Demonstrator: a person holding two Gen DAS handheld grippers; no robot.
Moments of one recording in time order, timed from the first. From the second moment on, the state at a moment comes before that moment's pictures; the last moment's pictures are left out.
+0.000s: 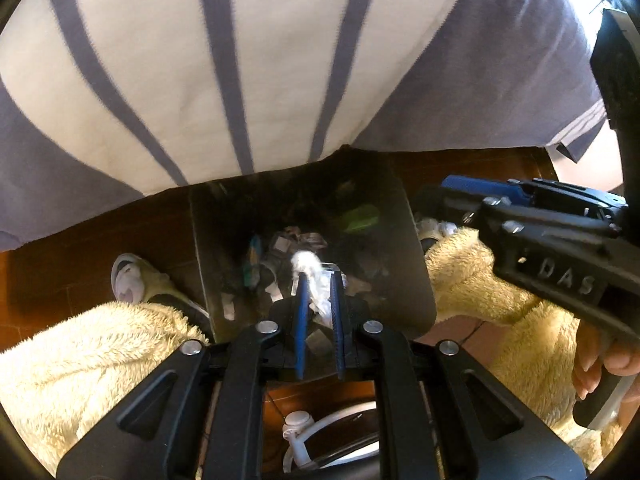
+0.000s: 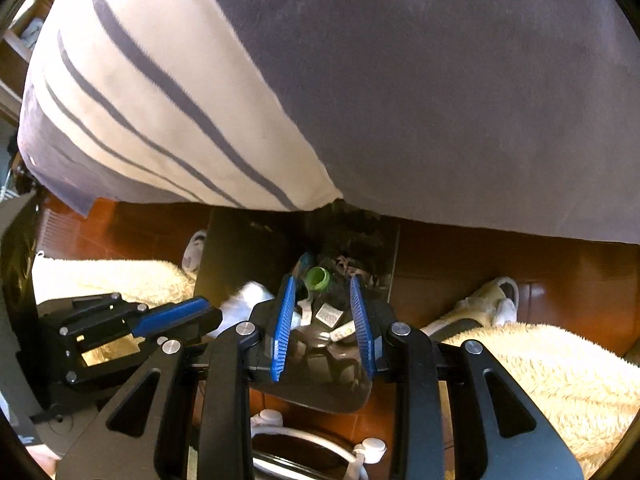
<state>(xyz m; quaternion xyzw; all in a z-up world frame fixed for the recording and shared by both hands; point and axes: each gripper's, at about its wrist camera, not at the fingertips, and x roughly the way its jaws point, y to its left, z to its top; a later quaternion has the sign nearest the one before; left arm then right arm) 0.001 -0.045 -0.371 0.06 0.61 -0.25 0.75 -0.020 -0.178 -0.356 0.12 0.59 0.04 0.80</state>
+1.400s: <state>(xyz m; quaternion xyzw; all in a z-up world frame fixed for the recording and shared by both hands) 0.202 -0.106 -0.135 0.08 0.37 -0.21 0.90 0.169 -0.315 -0.146 0.08 0.39 -0.09 0.91</state>
